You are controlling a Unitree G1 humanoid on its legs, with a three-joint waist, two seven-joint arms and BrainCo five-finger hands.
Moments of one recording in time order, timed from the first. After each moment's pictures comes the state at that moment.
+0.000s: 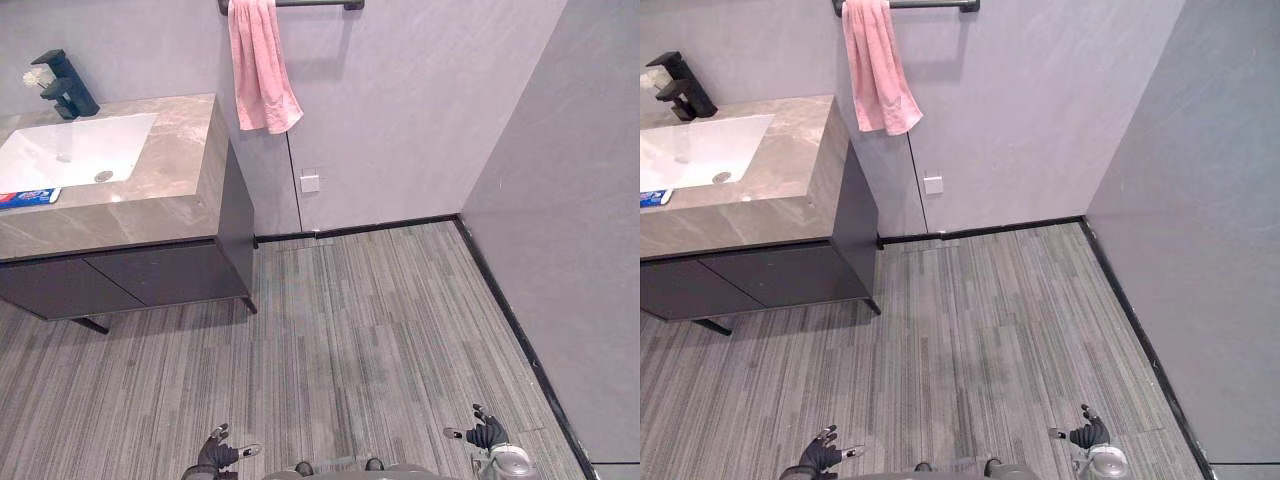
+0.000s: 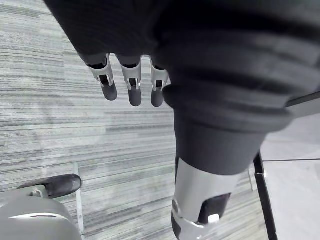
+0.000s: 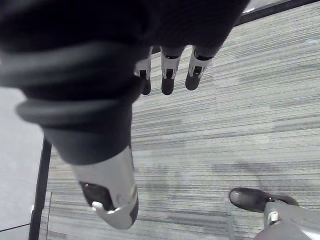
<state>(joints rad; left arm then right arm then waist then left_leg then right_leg) 0.14 0.17 0.12 1.03 0.01 -0.14 0.02 0.07 -0.22 -0.19 0.99 -0.13 -0.08 -0.05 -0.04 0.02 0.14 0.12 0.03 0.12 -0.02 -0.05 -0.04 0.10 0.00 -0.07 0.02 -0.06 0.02</state>
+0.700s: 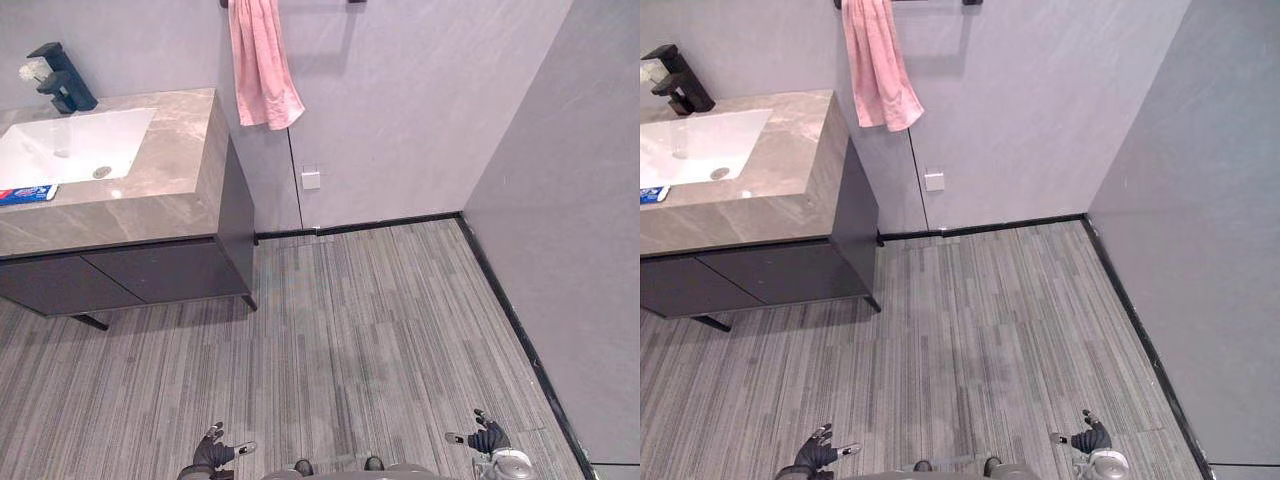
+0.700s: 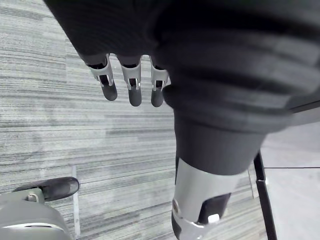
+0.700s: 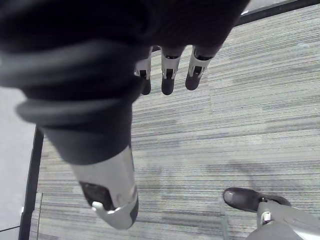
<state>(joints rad) 0.14 0.17 0.12 1.03 0.01 -0.14 0.02 0.07 -0.21 -0.19 1.01 -0.13 -0.07 -0.05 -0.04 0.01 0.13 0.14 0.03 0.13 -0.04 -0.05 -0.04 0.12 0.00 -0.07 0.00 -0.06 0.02</state>
